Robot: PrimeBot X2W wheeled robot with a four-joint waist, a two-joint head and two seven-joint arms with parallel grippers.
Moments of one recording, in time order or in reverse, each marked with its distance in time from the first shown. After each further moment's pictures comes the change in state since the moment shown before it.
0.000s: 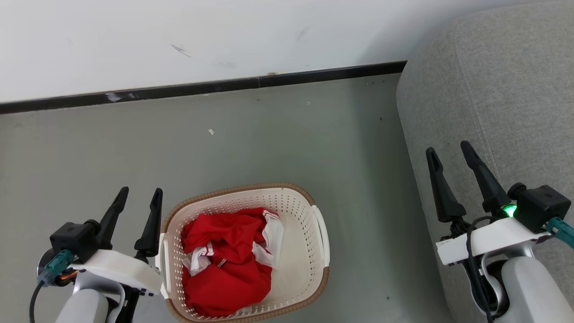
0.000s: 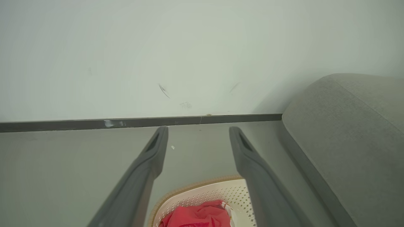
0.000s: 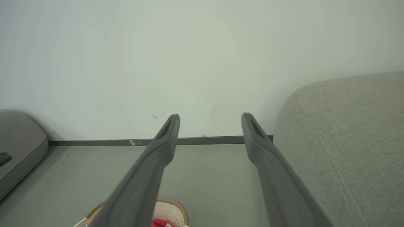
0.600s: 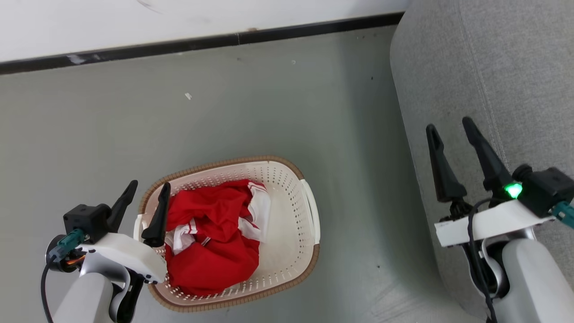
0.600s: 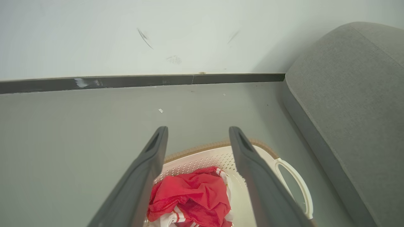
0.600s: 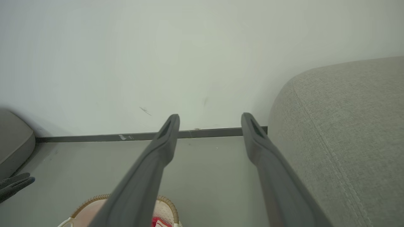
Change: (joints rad) left arm -0.095 0.010 -0.063 0.115 -0.019 -0.005 0.027; right arm -0.046 0.006 0.003 -0.041 -0.004 0.000 -0.001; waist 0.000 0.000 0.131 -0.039
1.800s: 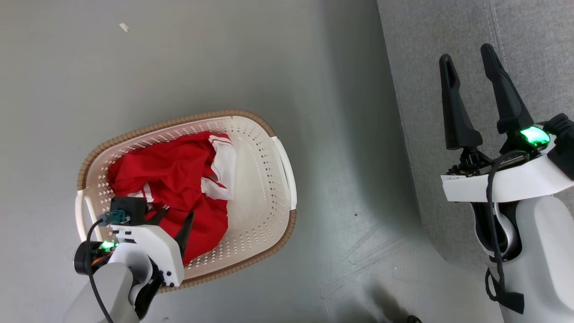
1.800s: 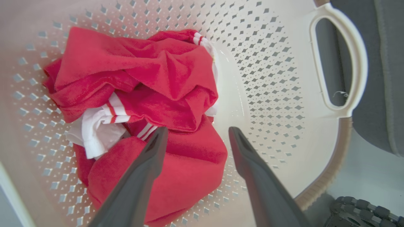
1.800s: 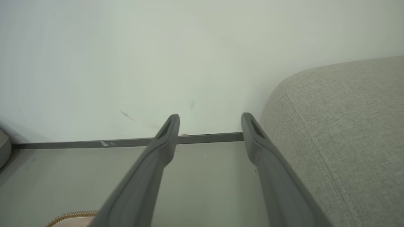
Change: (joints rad) left arm -0.175 -0.024 -0.207 0.328 -0.103 -0.003 0.222; right arm -0.160 0.005 0.007 -0.109 0.028 0.000 -0.003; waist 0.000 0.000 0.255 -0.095
